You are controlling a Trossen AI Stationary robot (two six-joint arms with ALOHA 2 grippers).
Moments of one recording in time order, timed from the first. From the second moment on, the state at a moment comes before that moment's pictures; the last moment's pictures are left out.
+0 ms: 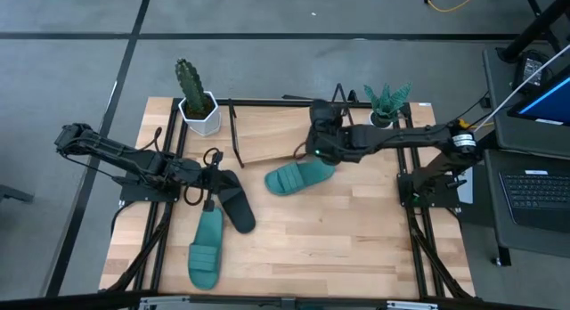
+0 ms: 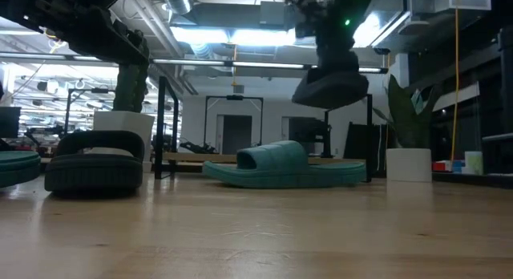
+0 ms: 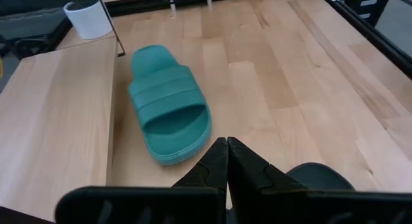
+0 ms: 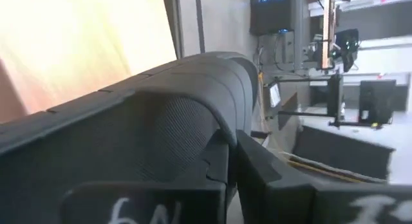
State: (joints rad) left arm -0.24 0.75 0.42 -0.15 -0.23 0.01; right arm -0.06 1.64 1.37 -0.86 0.95 -0.31
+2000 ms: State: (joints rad) left arm -0.24 0.75 0.42 -0.19 -0.23 -0.02; right arm -0.36 1.71 1.13 -0.48 0.81 -0.63
